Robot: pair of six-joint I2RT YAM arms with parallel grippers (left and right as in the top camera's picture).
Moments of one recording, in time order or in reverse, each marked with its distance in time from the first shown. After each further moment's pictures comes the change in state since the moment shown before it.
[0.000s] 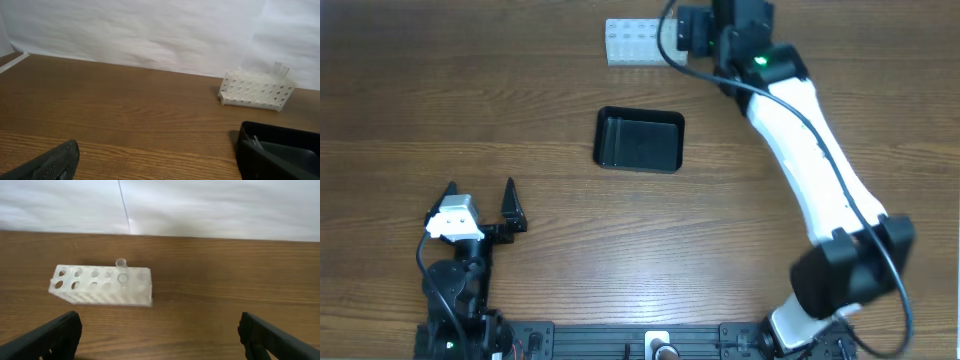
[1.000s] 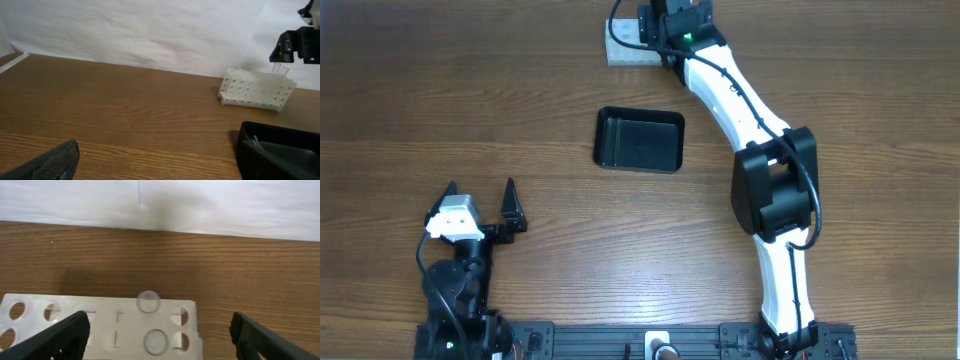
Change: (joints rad) left arm 0.000 0.000 0.000 0.000 0.000 0.000; right arm 0.064 0.470 0.304 0.104 0.085 0.016
